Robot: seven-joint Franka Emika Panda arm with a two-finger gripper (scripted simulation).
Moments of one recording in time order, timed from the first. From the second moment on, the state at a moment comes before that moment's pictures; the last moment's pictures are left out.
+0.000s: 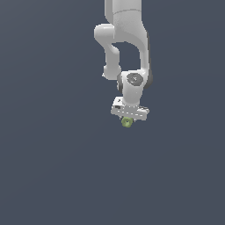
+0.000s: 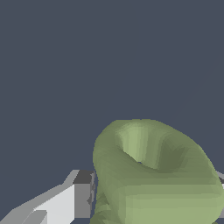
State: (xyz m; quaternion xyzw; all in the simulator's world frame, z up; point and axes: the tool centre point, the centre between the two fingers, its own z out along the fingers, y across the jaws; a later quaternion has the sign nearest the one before) arm -0.095 0.092 0.044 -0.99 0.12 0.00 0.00
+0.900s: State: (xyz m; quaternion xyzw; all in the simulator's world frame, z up) arm -0.056 0.119 0.064 -0.99 0.12 0.00 0.00
